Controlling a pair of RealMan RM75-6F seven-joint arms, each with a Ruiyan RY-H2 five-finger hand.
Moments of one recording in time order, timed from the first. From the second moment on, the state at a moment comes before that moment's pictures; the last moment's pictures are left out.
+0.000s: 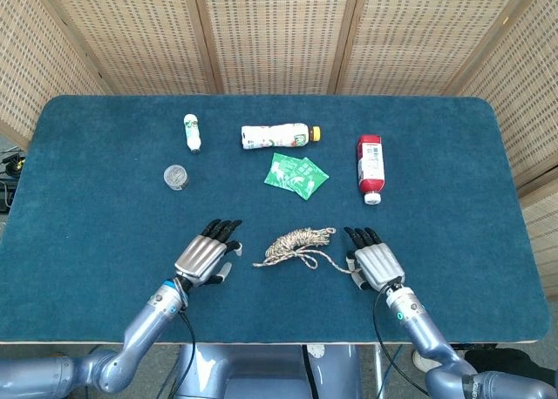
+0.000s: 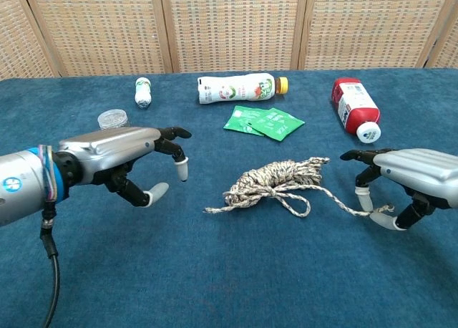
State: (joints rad) left arm -0.63 -1.62 -0.19 -1.70 1.06 0.93 0.59; right arm 0.53 -1.52 0.05 -1.49 -1.23 0.99 -0.36
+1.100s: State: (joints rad) left arm -0.75 -1.84 -0.14 -1.42 1.03 0.92 0.48; right arm 0.54 -1.52 0.05 -1.49 -1.20 0.96 -0.35
